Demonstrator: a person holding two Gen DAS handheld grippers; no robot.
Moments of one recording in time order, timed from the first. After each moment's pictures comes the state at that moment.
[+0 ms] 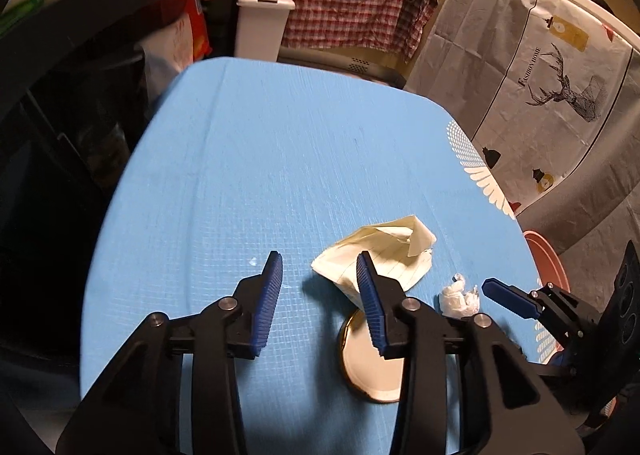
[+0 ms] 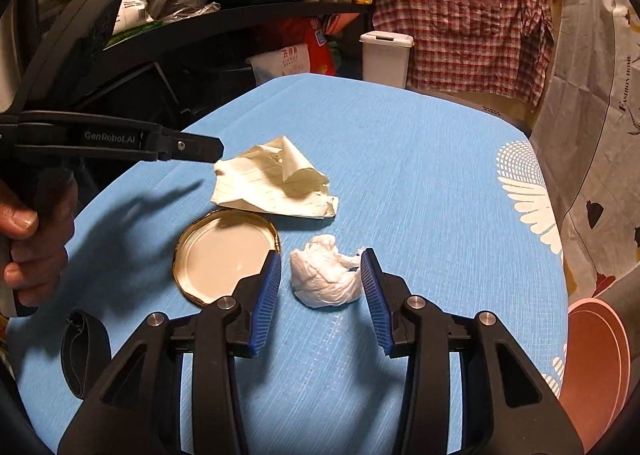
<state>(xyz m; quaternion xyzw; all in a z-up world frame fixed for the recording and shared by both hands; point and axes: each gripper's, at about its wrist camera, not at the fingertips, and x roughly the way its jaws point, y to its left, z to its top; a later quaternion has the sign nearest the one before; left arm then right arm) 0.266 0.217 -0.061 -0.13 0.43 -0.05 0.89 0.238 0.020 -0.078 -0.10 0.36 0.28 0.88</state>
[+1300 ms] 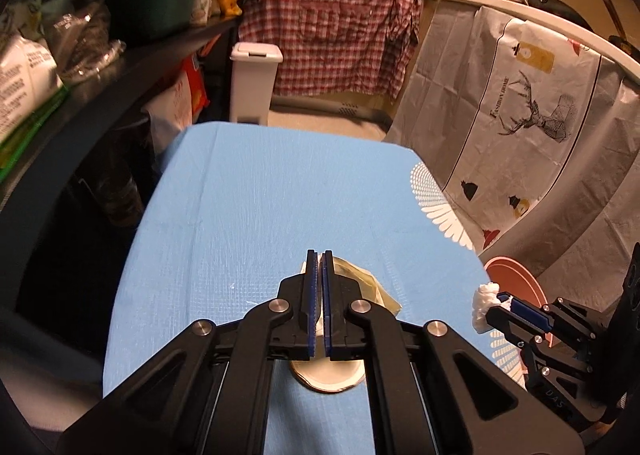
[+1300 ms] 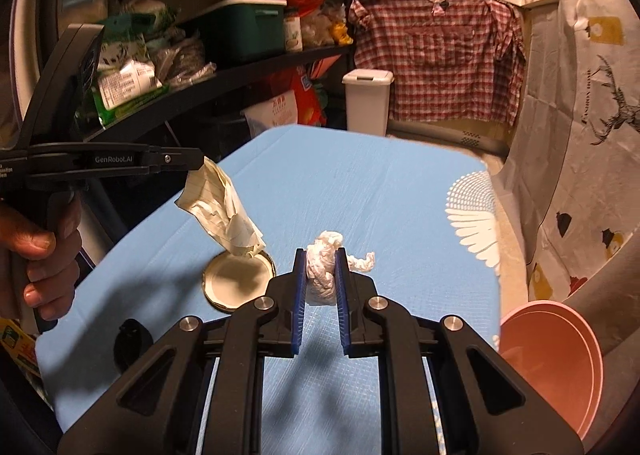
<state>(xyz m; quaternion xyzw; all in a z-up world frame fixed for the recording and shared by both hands) 0.225 0.182 0.015 -0.11 0.36 -0.03 0.93 0.204 -0.033 -0.008 -0.07 0.31 0.28 0.91</state>
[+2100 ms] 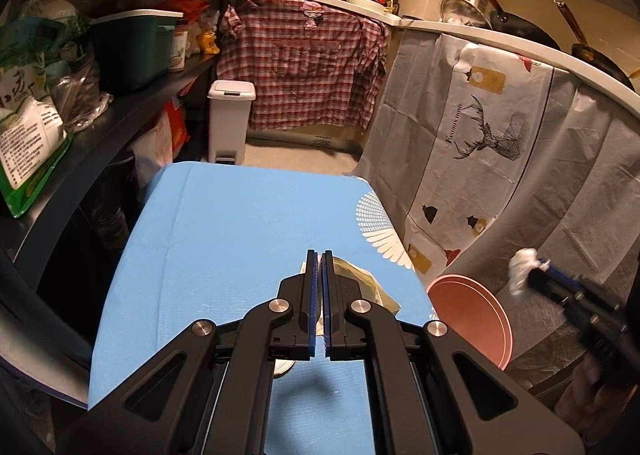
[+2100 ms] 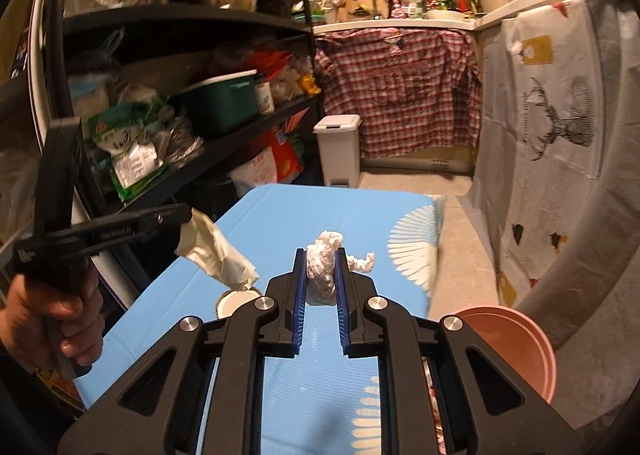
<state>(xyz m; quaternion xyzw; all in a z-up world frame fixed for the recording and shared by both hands) 0.178 0.130 0.068 -0.11 0.30 -0.06 0.94 0.161 -0.122 0.083 -0.01 0.26 0.24 0.93</state>
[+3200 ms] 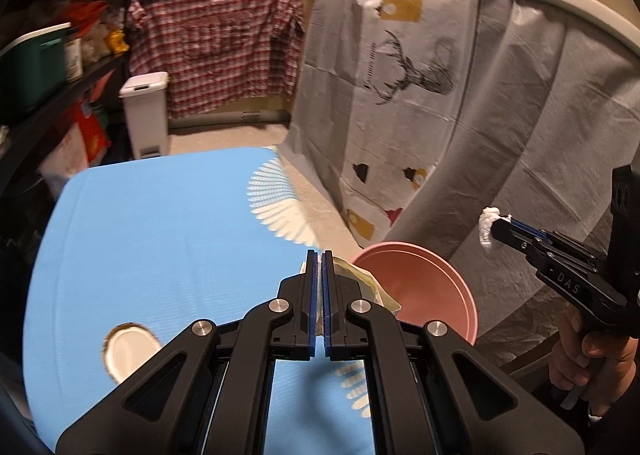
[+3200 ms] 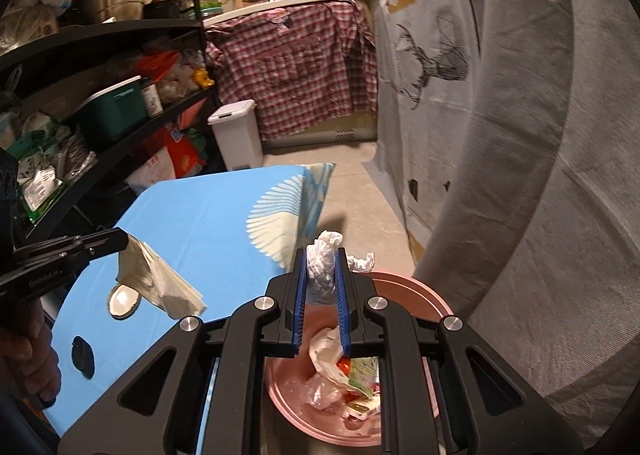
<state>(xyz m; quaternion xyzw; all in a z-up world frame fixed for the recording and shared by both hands) 0.214 -0.014 0.043 -0.04 0.34 -0.16 0.93 0.199 -0.253 0.044 0.03 0.31 0.09 0.95</state>
